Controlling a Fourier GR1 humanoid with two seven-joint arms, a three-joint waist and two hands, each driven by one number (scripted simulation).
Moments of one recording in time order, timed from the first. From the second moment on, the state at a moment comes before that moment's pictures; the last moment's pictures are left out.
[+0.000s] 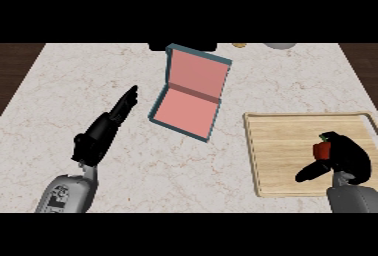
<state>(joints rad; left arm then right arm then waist) -0.21 0.12 -0.10 -1.52 -0.10 -0.16 0.08 -0.13 -0.26 -0.07 -1.35 0.98 0.09 0.72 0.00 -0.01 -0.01</state>
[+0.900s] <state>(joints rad) -0.24 0.08 -0.14 -1.51 -0.12 -0.19 0.08 -0.31 -0.07 0.39 -1.38 1.21 0.06 0.78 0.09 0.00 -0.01</state>
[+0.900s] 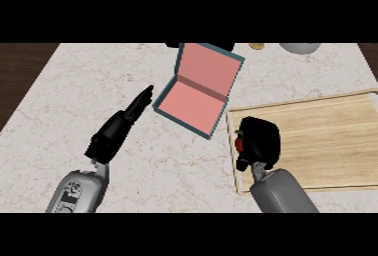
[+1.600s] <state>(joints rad) -0.27 0.07 -0.14 -1.48 -0.13 -0.18 0.09 -0.71 -0.02 0.90 -1.51 1.12 0.04 1.17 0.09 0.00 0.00</state>
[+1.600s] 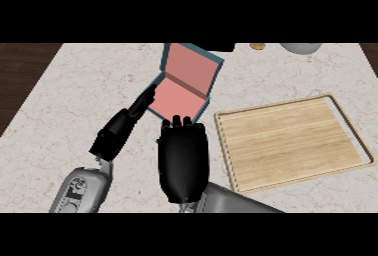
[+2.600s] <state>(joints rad) -0.23 0.08 -0.12 -1.48 -0.13 -0.18 0.07 -1.03 -0.02 0.73 -1.51 1.12 0.03 1.24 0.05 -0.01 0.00</state>
